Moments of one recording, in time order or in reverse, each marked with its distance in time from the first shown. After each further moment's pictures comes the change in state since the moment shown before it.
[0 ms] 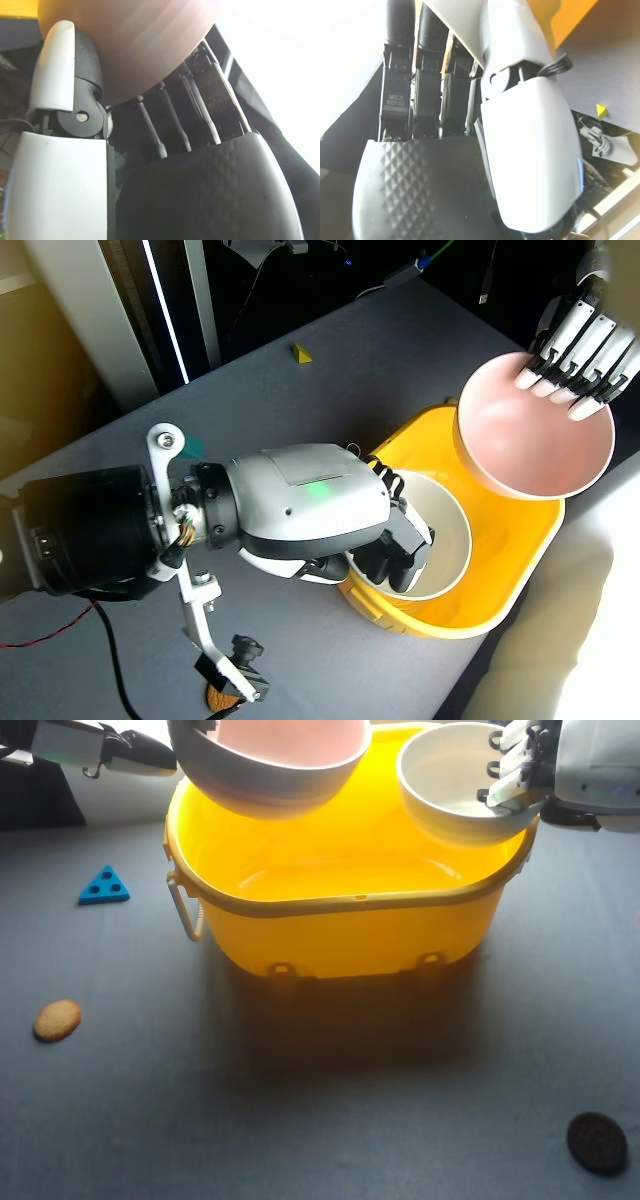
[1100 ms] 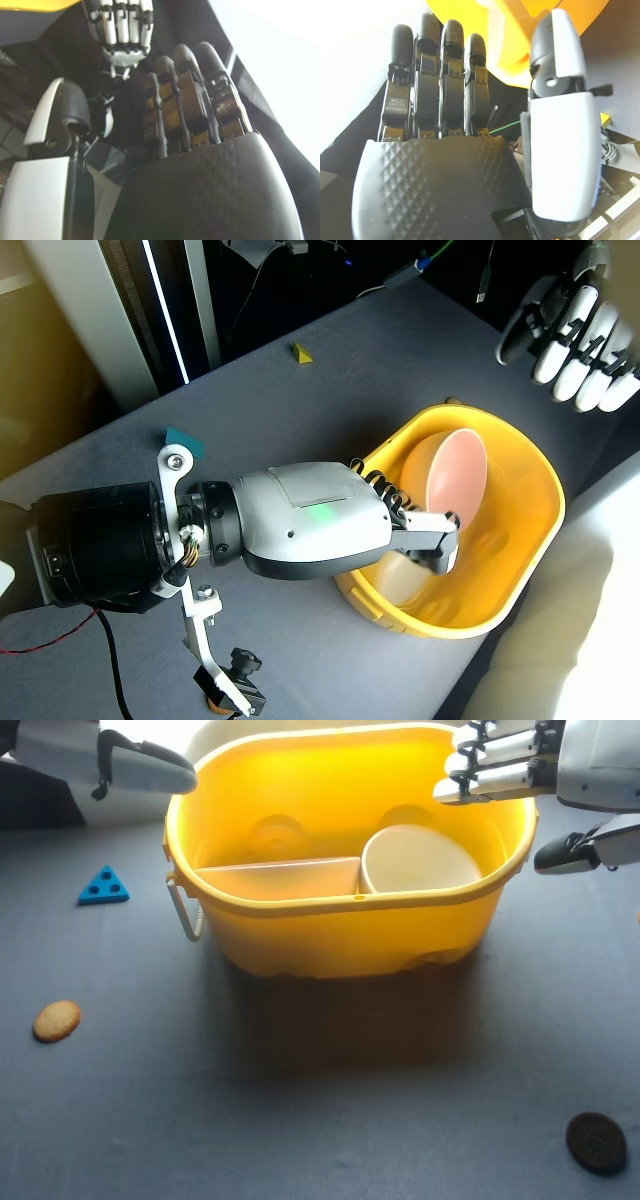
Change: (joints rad) left arm -0.002 0.026 -0.050 0.002 0.002 0.001; right arm -0.013 -0.002 0.004 0.029 -0.018 -0.021
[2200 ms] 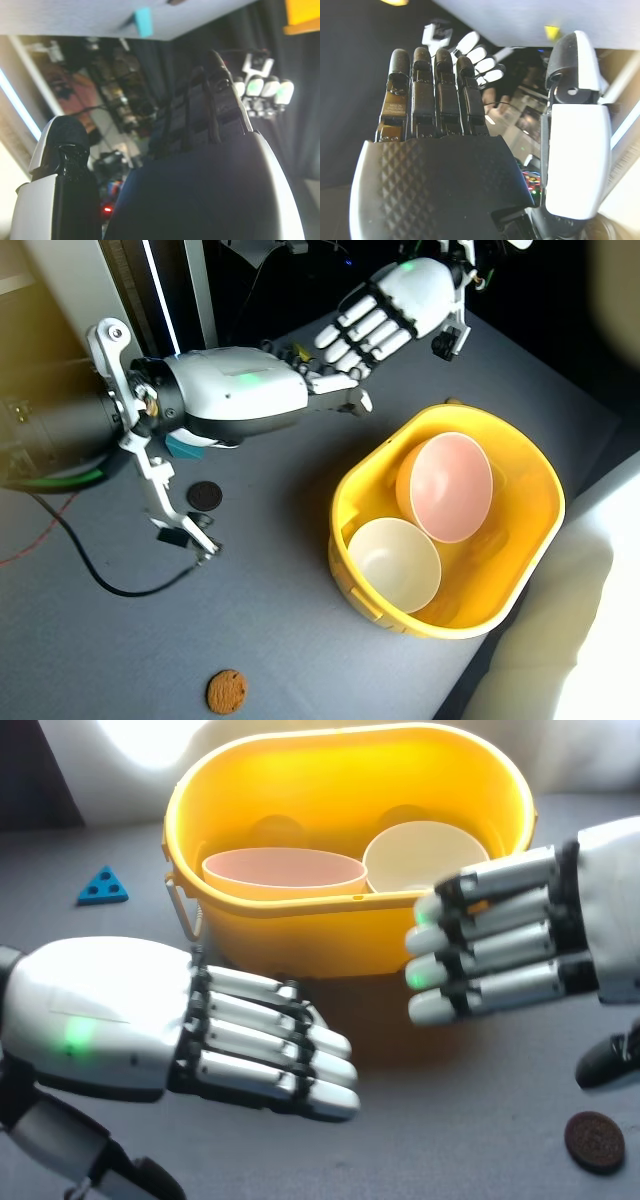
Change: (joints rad) left arm 0.390 0.293 -0.726 0.127 0.099 0.218; right arm -0.063 0.233 -0.412 -0.269 0.098 0.287
